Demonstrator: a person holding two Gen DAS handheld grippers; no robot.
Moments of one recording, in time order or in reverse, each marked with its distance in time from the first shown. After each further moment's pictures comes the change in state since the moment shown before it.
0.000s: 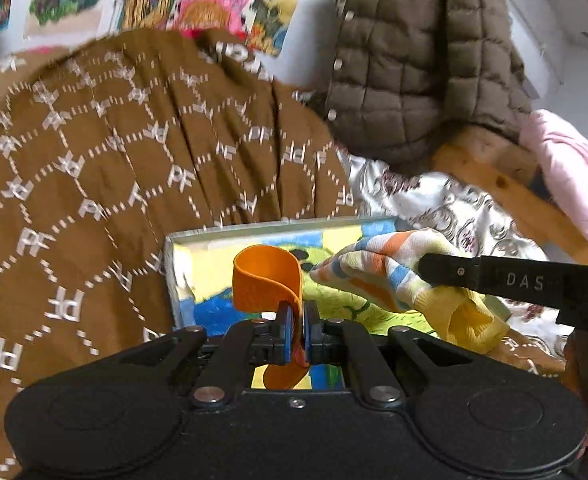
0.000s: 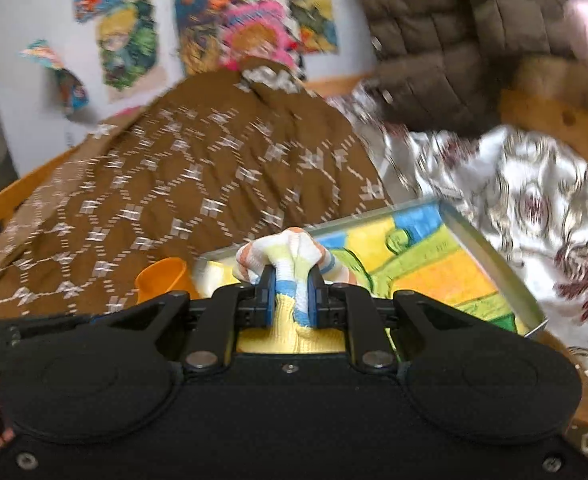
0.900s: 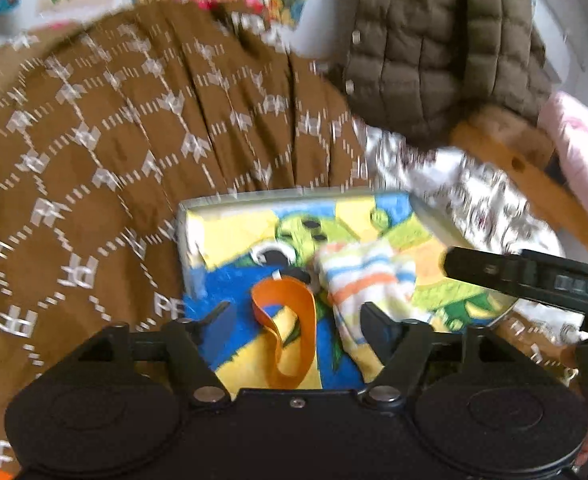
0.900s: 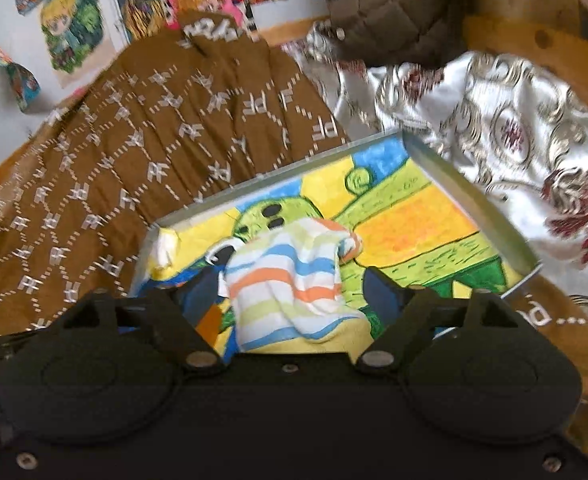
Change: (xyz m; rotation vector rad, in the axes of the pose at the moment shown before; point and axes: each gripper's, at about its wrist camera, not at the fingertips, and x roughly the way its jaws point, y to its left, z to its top) left arm -0.024 -0.005 -0.001 -0.020 0.056 0.058; right arm 0.031 -0.038 -0.015 0.105 0.088 -0.041
